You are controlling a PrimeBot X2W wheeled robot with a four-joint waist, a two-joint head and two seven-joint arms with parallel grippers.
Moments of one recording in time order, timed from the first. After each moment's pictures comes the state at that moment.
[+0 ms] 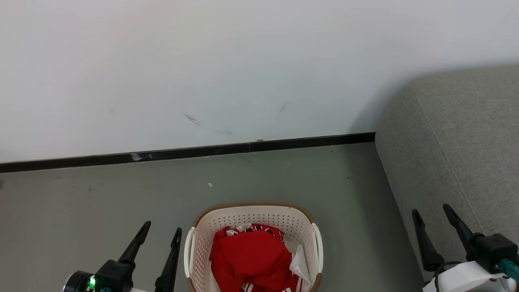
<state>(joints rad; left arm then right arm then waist) 0.01 0.05 -0.10 0.16 -0.14 -0.11 -0.25 0.05 -0.08 -0.09 0.11 -0.01 0.13 -0.25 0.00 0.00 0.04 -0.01</state>
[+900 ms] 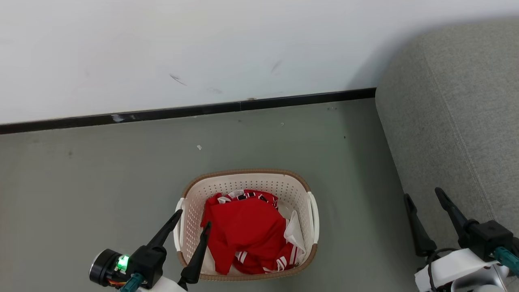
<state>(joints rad) -0.07 0.06 -0.23 0.20 -0.10 -0.12 -0.25 0.02 -0.07 -0.06 0.07 -0.01 0.13 -0.25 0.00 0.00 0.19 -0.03</state>
